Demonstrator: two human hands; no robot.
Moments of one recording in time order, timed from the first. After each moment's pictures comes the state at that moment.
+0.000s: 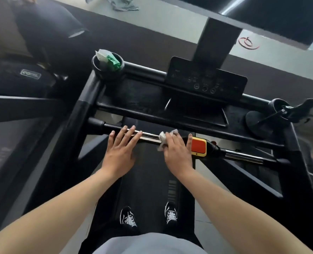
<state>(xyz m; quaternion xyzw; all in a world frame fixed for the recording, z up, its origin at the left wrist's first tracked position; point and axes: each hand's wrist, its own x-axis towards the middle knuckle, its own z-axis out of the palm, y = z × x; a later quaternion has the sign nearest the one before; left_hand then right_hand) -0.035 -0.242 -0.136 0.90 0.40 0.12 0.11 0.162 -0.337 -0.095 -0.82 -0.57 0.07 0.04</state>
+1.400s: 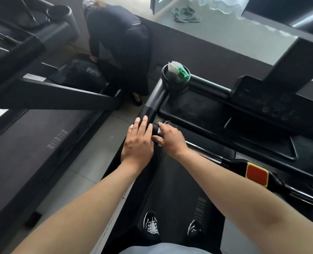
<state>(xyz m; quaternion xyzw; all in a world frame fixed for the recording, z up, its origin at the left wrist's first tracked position) -0.122 -0.184 -0.098 0.82 0.55 0.15 0.03 0.027 -0.173 -0.090 -0.70 -0.66 0.24 0.11</state>
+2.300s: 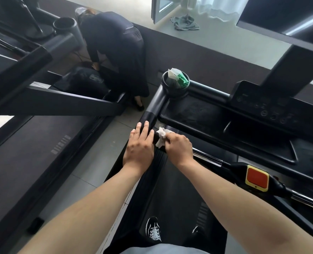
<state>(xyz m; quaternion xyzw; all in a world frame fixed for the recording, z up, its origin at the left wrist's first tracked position) -0.122 -0.180 -0.110 0.83 0.53 0.16 -0.01 0.028 -0.199 -0.078 -0.75 -0.62 0.15 0.17</state>
